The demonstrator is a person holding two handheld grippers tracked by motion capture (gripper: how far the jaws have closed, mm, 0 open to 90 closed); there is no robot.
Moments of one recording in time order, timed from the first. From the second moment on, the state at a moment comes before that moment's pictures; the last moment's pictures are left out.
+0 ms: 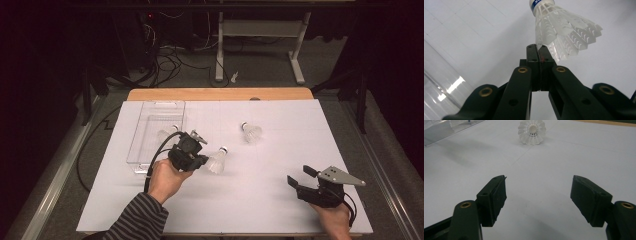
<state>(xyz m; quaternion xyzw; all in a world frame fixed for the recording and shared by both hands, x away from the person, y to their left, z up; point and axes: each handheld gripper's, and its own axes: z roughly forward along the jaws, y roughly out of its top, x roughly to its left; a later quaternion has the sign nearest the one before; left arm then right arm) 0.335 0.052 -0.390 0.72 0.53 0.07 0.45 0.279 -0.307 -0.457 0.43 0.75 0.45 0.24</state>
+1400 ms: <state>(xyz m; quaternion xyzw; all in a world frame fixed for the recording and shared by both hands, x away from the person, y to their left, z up) 0.359 0.098 -0.364 0.67 0.57 0.08 0.47 0.279 -0.309 -0.457 0.43 0.74 0.45 0.24</state>
